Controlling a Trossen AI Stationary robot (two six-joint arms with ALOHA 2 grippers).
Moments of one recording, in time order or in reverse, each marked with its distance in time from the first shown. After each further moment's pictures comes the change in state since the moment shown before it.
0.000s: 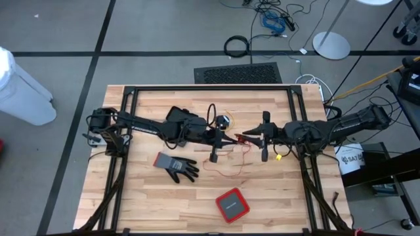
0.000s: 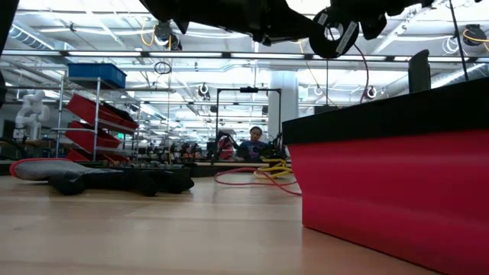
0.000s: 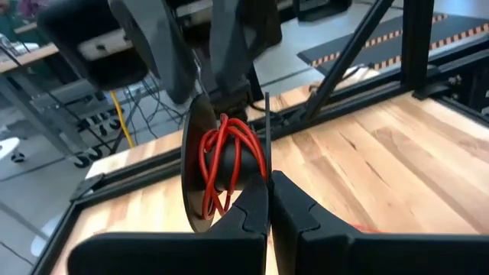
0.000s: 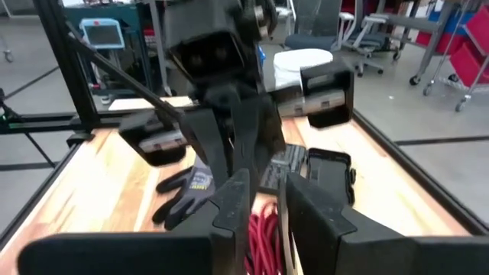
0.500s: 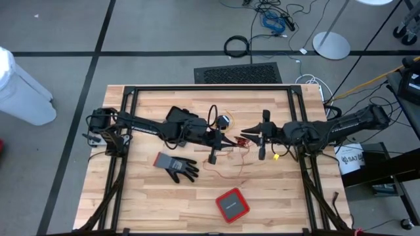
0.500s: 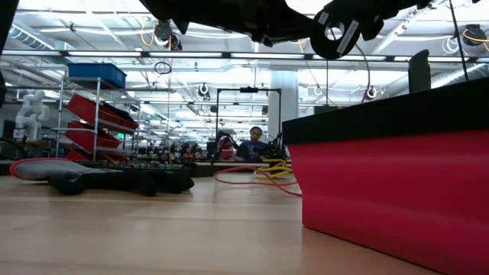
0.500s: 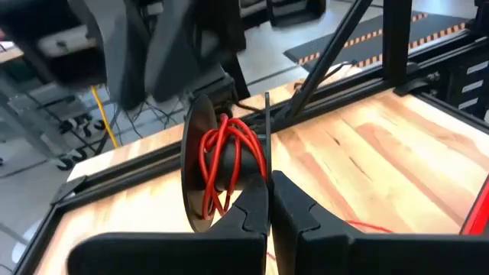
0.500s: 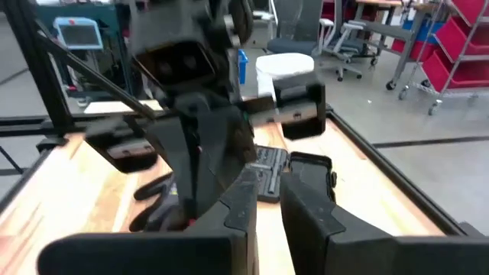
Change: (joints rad) left arm -0.004 0.000 0.000 -0.028 0.042 0.004; right arm 0.000 0.024 0.000 0.045 0.061 -0.027
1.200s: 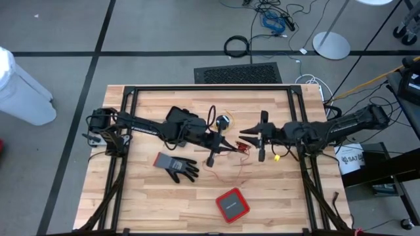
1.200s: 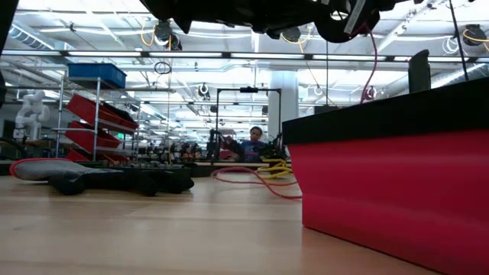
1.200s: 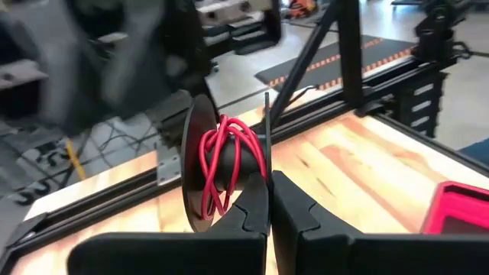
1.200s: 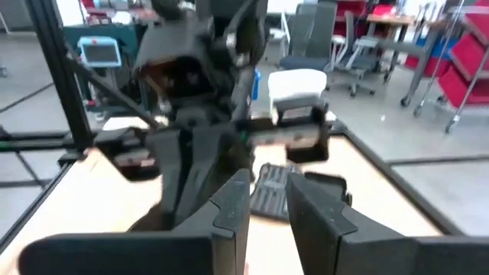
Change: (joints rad) left arm -0.002 0.000 0.000 0.046 0.112 0.002; right arm 0.000 0.023 0.000 0.070 -0.037 -0.010
